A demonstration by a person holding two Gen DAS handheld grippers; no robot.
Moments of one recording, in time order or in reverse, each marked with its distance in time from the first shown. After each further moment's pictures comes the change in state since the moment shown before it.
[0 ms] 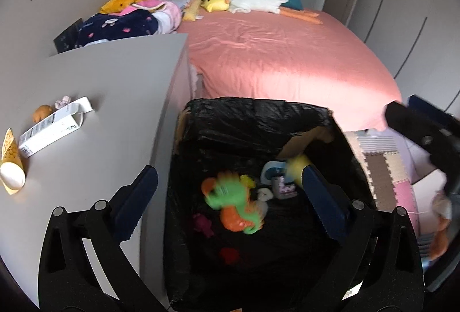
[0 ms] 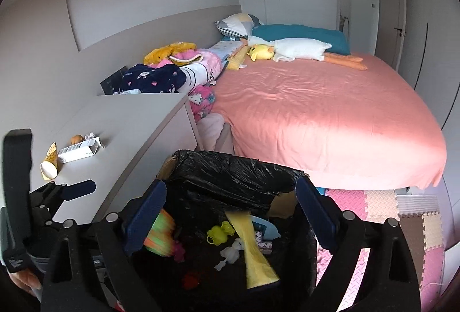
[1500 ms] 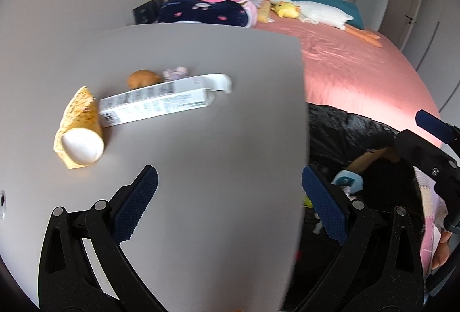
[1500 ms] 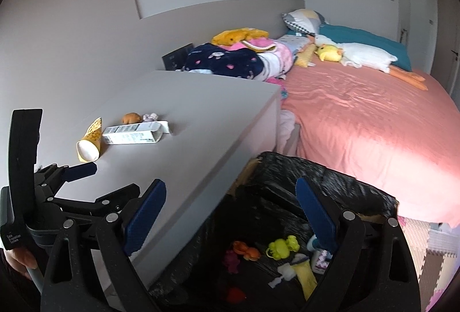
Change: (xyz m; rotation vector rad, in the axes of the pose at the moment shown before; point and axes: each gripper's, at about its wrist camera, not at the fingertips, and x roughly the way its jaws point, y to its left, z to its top) left arm -0.024 0.129 -0.020 -0.190 -0.015 0.218; right arm 0.061 0.122 0.009 -0.175 0.053 0.247
